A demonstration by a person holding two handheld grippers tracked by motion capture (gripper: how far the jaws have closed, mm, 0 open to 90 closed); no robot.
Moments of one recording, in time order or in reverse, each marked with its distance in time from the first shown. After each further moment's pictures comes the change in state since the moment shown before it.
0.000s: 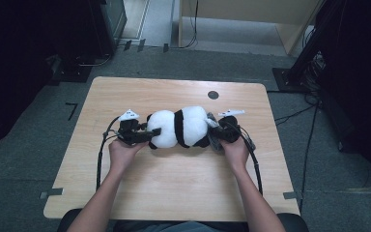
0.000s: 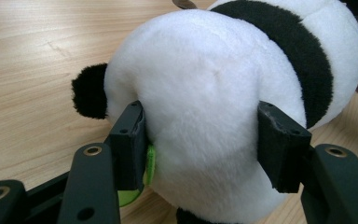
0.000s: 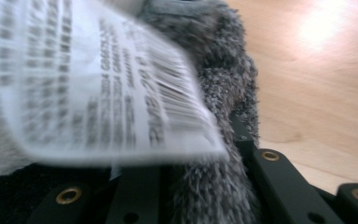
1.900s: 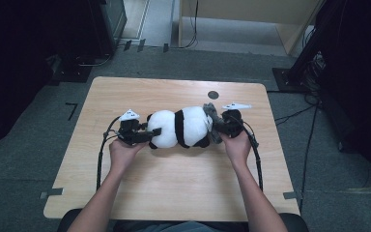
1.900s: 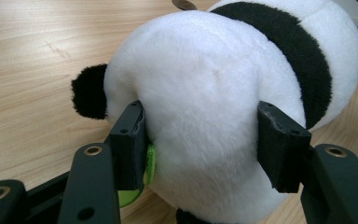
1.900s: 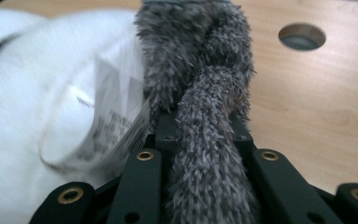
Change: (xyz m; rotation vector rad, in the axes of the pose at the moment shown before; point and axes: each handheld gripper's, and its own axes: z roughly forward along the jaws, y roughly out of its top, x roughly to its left) left arm -0.001 0.000 0.001 -0.002 0.000 0.000; right arm 0.006 0.020 -0.024 -0.108 0.062 0.032
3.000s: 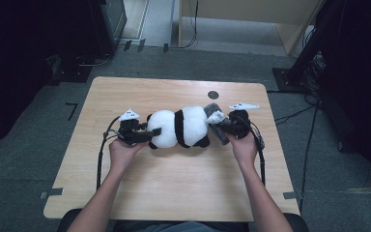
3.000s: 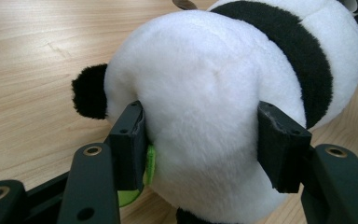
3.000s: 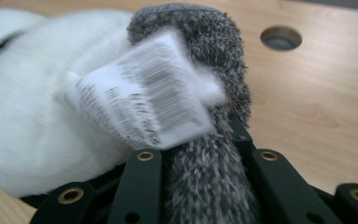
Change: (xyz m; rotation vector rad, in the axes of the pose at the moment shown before) left arm 0.000 0.001 0.000 0.003 0.002 0.000; right arm -0.006 0.004 -0.028 -0.020 -0.017 -0.019
